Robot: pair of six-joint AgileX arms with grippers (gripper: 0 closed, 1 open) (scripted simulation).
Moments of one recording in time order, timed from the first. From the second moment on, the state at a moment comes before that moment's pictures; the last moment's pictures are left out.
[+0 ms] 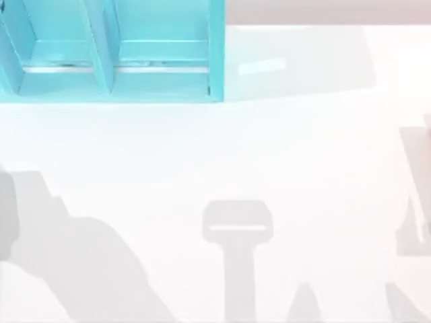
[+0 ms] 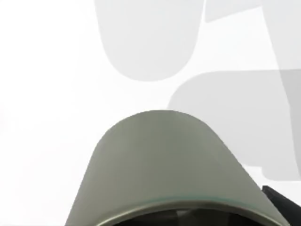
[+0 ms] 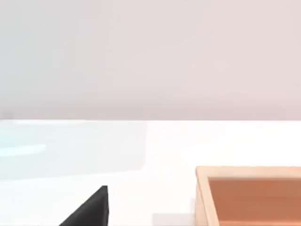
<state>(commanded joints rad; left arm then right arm) 0.49 1.94 1.54 -1.18 0.06 0.51 0.00 0.00 0.00 0.00 0.00 0.00</state>
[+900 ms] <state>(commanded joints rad) 0.50 2.02 1.40 -0.95 0.06 0.53 0.00 0.00 0.00 0.00 0.00 0.00</state>
